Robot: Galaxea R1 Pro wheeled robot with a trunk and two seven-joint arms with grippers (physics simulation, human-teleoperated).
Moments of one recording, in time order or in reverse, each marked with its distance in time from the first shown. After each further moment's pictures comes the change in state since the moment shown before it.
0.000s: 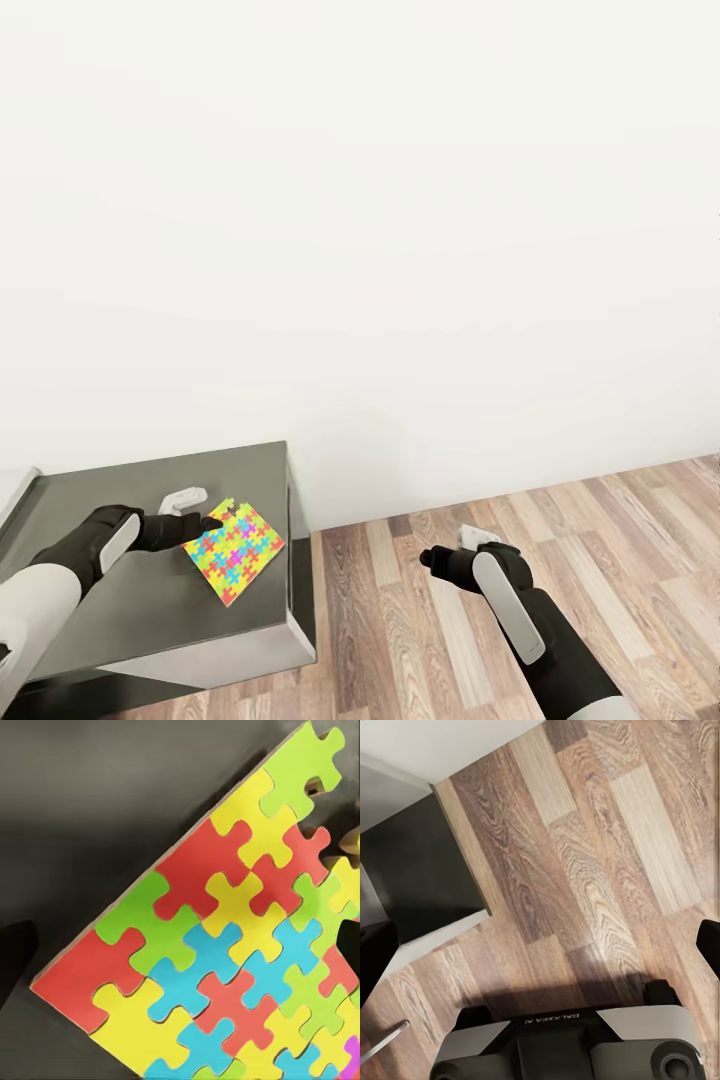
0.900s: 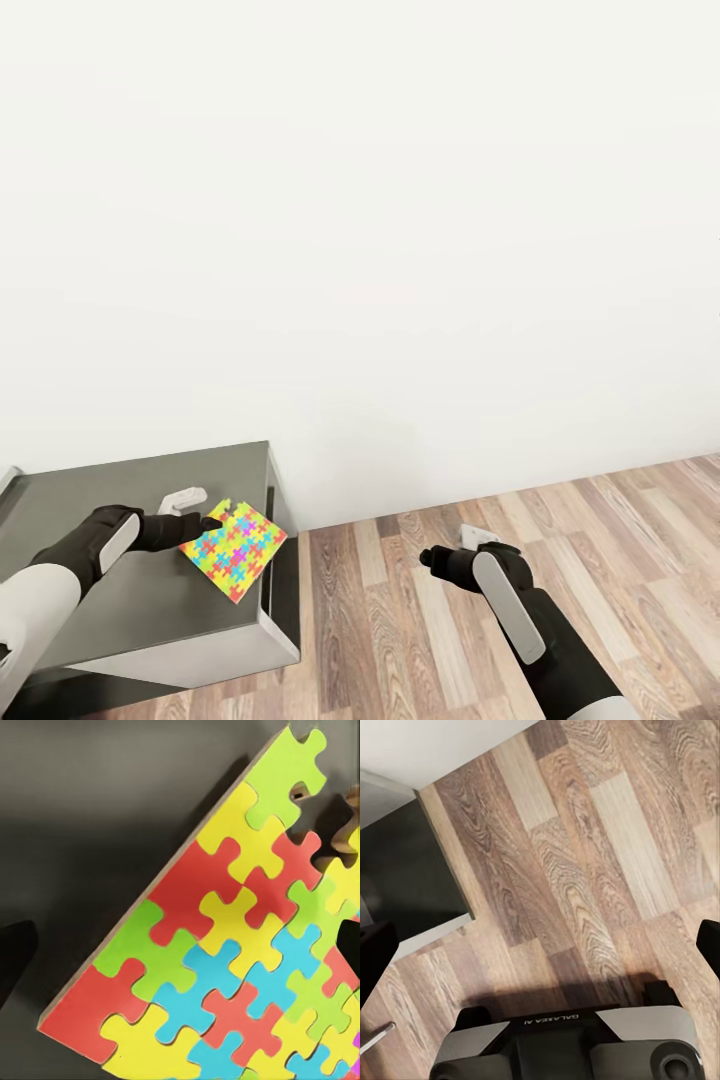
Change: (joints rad) left arm 0.000 0.000 0.001 0.000 0.001 0.001 -0.001; right arm 0.000 -0.001 0.001 -0.001 0.000 0.000 0.000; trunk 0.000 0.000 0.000
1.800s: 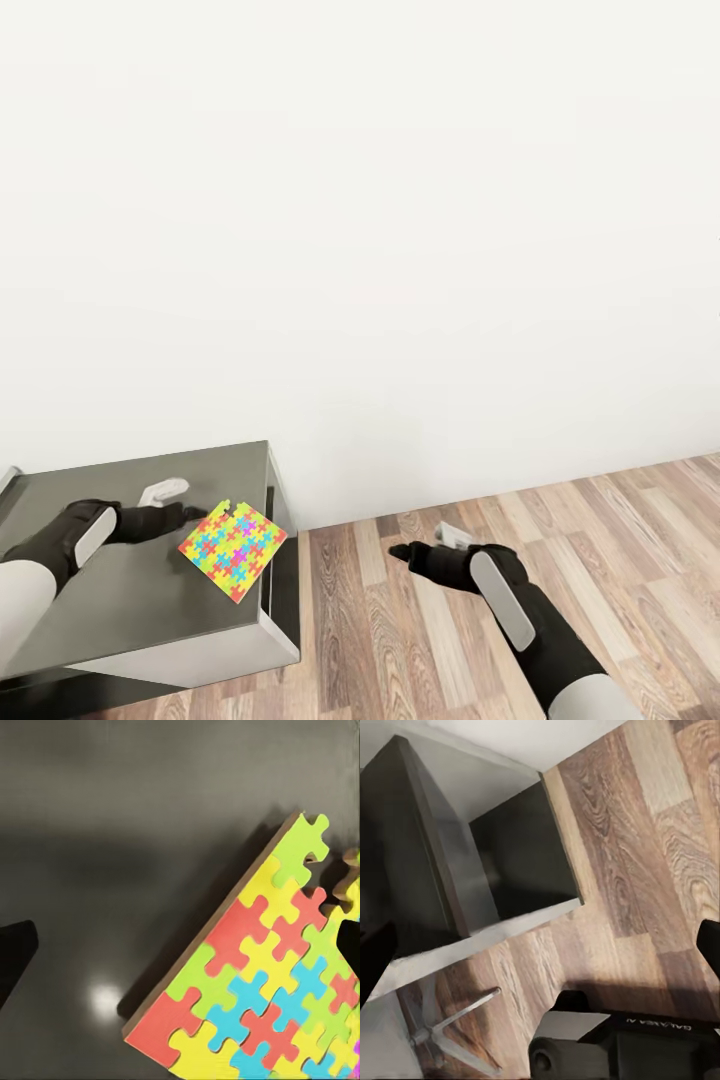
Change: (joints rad) left arm -0.013 0.064 0.017 -0.014 0.021 0.007 -0.057; right arm -0.054 0.002 -0.005 0.171 0.002 -0.045 0.417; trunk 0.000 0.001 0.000
